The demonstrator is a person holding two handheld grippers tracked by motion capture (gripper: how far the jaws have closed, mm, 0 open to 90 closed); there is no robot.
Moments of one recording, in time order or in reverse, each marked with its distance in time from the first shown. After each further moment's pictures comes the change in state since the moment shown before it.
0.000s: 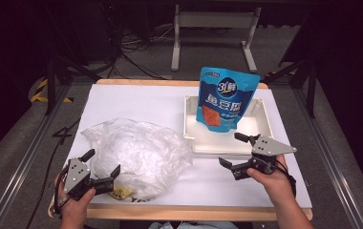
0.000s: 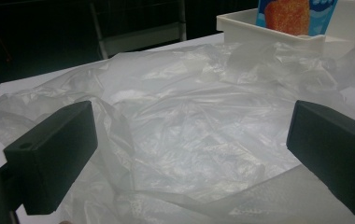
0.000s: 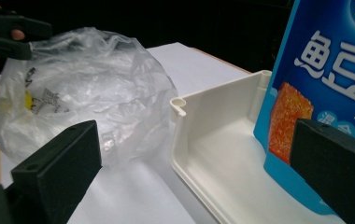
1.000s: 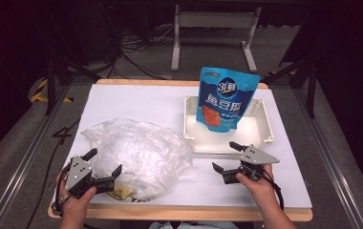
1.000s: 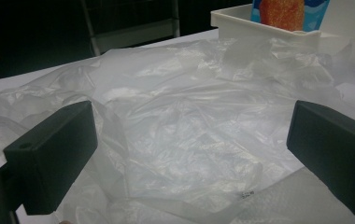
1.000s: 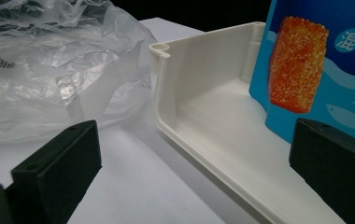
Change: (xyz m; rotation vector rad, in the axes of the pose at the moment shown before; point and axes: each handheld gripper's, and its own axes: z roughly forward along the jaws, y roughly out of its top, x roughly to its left) left arm 0.002 0.000 0.006 0.016 -0.030 -0.001; right arm 0.005 -0.052 0.027 0.026 -0.083 0.048
